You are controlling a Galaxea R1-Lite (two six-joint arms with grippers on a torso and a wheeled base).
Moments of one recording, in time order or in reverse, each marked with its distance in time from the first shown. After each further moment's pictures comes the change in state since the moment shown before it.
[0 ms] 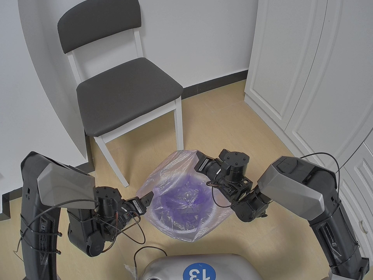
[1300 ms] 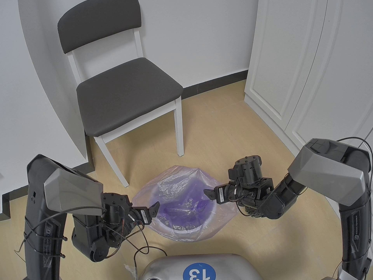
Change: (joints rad) left arm -0.063 0.034 0.018 0.000 0.052 0.249; right arm -0.047 -0.282 0.352 0.537 0.063 -0.522
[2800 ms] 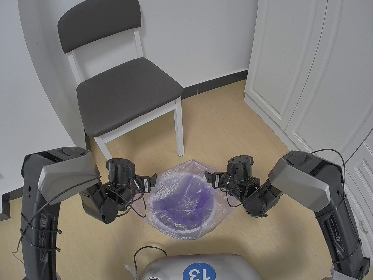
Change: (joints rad) left arm 0.111 -0.028 -0.472 0.470 0.033 0.227; right arm -0.040 0.266 -0.309 -0.163 -0.150 0.144
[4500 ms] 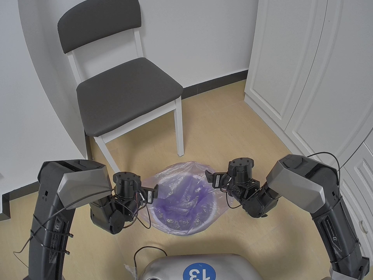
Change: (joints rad) left arm -0.023 0.136 -0.027 -0.118 0.074 0.096; right arm -0.013 0.053 -0.031 -0.068 0.005 0.000
